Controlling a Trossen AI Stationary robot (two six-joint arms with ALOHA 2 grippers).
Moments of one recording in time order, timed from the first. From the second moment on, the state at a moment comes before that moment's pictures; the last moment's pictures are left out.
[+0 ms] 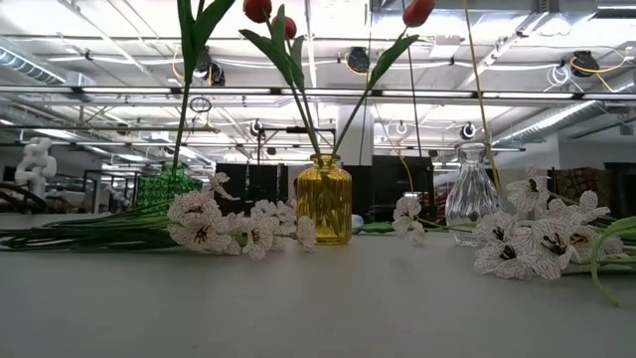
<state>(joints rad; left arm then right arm) -0.75 1.09 1.00 0.31 -0.42 0.15 0.63 1.50 1.19 0.39 0.45 0.03</state>
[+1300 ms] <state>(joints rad) -0.78 0.35 0.32 0.33 -0.96 0.12 0.69 1.46 1.19 0.37 0.51 -0.06</state>
